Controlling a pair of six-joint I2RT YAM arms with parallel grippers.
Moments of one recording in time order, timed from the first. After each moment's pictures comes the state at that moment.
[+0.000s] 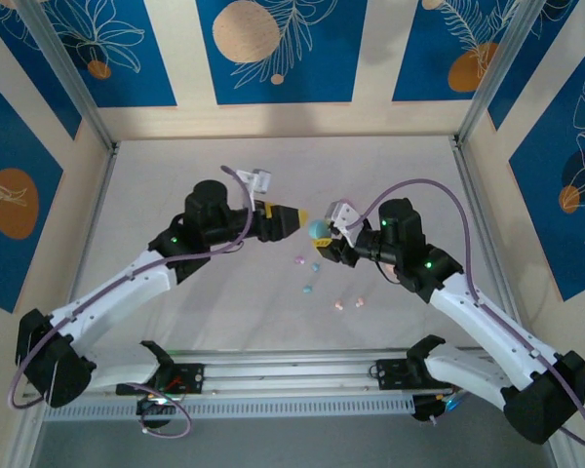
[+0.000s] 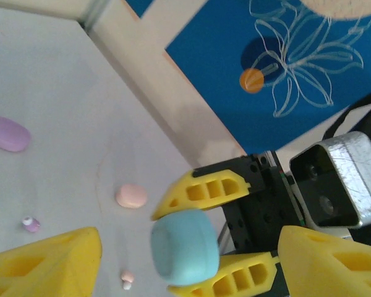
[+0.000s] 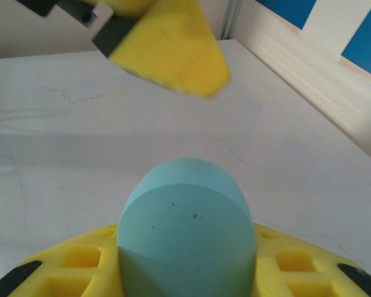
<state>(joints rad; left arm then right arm) -0.74 1.24 1.04 -0.03 0.49 -0.65 0.58 0.95 0.81 -0.26 -0.44 -0.36</state>
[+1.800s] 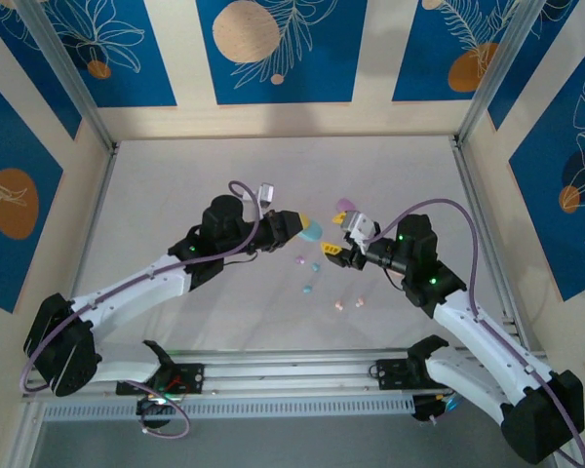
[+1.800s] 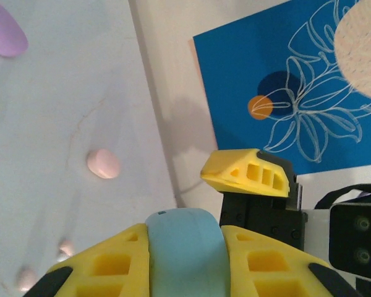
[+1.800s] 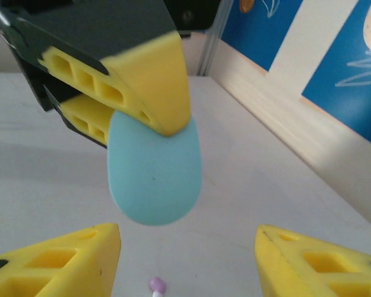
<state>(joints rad) -0.75 1.28 0.89 0.18 0.43 -1.17 0.46 0.84 0.61 0.02 -0.56 -0.39</state>
